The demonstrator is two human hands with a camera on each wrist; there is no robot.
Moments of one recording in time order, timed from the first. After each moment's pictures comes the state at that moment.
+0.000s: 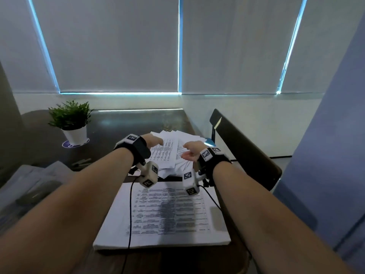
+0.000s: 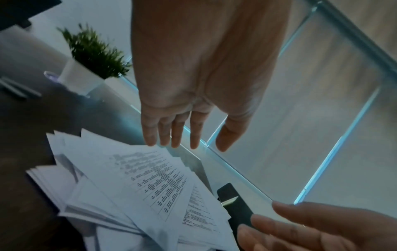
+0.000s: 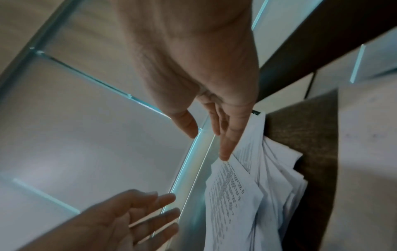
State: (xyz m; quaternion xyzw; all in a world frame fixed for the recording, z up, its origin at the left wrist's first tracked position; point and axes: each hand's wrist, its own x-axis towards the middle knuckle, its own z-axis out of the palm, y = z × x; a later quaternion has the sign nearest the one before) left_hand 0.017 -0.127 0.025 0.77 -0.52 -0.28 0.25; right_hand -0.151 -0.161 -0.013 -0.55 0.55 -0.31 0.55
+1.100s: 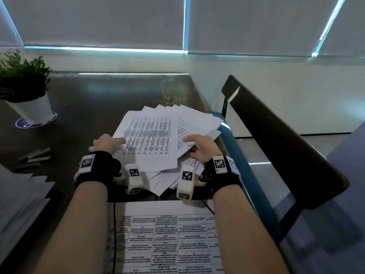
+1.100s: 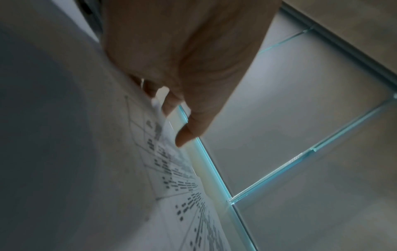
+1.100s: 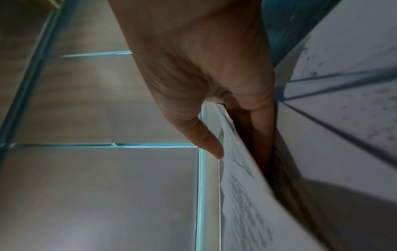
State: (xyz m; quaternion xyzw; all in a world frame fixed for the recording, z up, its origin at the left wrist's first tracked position) left_hand 0.159 -0.264 -0.136 0.87 -0.34 -0.21 0.29; right_hand -0.114 -0.316 -0.124 -0.37 0.48 -0.40 0.69
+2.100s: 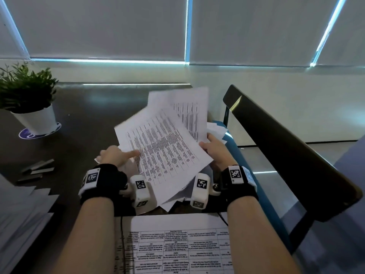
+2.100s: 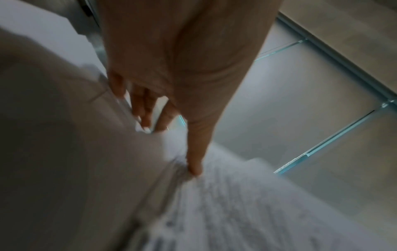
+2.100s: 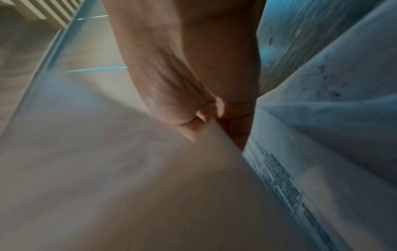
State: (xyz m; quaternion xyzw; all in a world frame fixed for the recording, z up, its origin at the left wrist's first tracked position) left_hand 0.156 -0.258 -0.134 0.86 -0.38 -0.23 0.27; right_hand -0.128 -0.310 -0.106 -0.54 0.49 -0.39 0.56
